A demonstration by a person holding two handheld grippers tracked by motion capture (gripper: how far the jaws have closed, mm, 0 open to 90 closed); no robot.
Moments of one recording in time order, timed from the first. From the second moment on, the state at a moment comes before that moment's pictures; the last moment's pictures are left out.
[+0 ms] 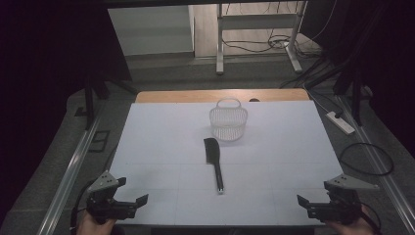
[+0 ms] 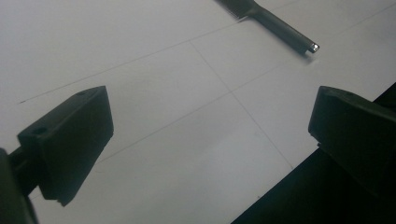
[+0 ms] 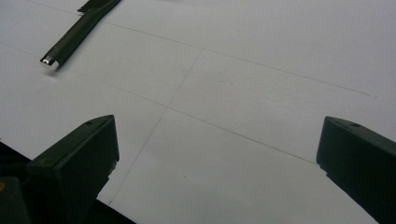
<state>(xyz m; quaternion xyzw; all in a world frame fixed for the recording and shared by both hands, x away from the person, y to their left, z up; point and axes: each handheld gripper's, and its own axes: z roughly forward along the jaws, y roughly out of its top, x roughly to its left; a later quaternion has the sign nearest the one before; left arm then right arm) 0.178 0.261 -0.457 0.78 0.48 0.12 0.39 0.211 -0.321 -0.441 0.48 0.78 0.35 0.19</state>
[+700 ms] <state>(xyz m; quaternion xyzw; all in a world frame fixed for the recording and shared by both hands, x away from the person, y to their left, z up) 0.179 0.262 -0.458 0.78 0.49 0.11 0.38 0.209 -0.320 -0.440 0.47 0.78 0.35 0.19</state>
